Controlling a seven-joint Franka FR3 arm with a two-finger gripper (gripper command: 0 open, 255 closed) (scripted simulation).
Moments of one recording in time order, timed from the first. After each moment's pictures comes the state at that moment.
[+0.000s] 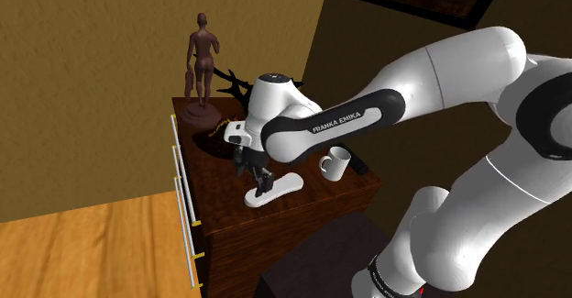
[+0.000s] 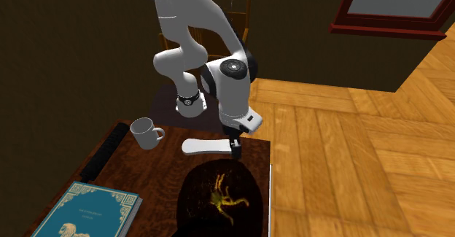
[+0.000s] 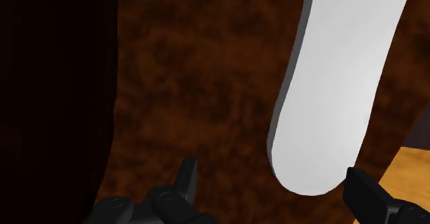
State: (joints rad) arm 0.37 -0.16 0.10 -2.46 0.02 2.33 -1.20
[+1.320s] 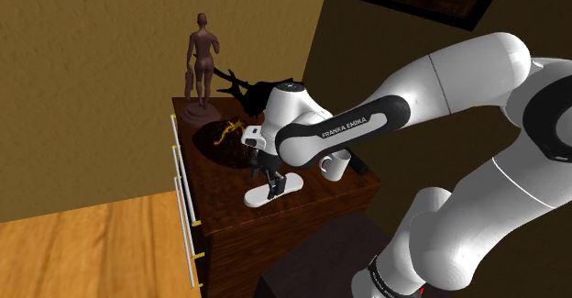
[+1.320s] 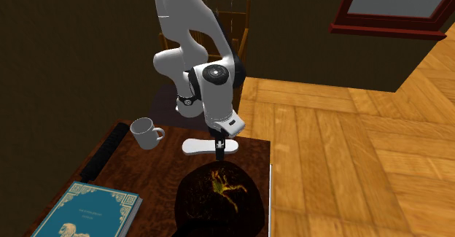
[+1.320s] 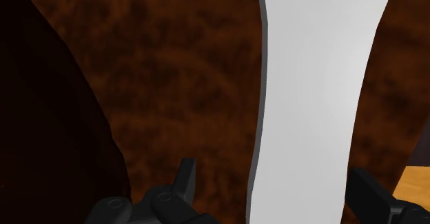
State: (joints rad) arm 0.33 -0.20 0.07 -2.57 0.03 2.39 -1.15
